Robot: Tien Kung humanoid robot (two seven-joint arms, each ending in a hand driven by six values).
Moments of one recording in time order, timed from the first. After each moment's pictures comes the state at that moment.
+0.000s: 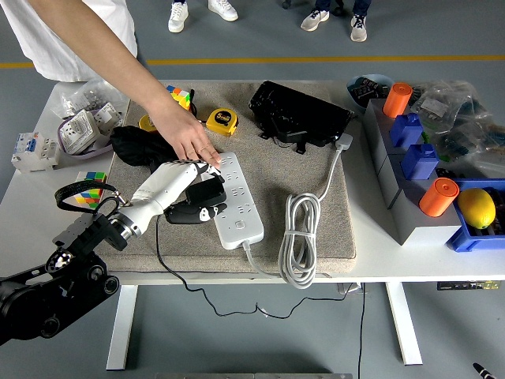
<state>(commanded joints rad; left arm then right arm) -0.47 0.37 -0.63 -1.21 1.76 0.39 -0.13 -0.03 -0.28 0.89 0.43 -0.56 -0.14 0.15</state>
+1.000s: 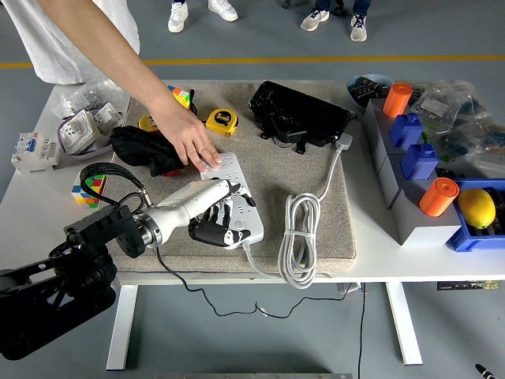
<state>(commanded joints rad) -0.49 0.44 -0.62 -1.65 1.63 -0.02 0.36 -0.04 -0.29 0.89 0.43 -0.56 -0.14 0.15</state>
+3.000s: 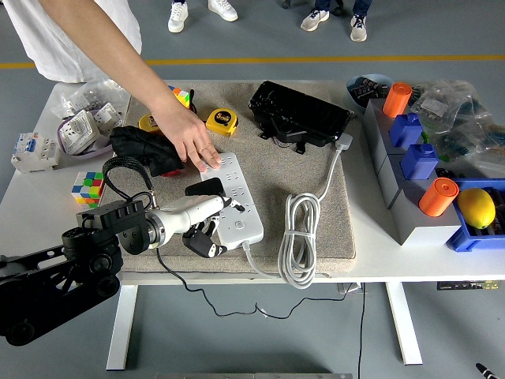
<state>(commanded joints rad) -0.55 0.43 -0.61 -1.61 1.59 -0.17 0.49 -0.03 -0.29 0.90 0.43 -0.56 -0.14 0.15</state>
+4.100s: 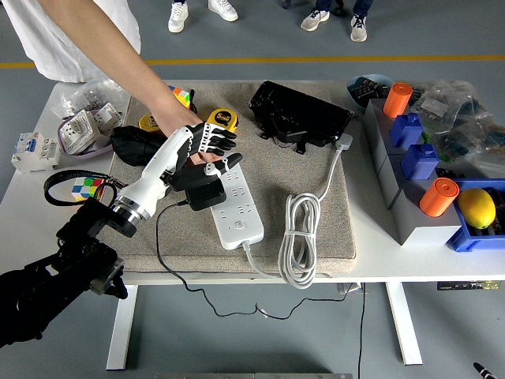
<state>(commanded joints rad) -0.45 0.35 -0.70 -1.41 1.06 0.35 -0.22 -0.03 -0.29 0.90 0.43 -0.57 -0.13 0.15</state>
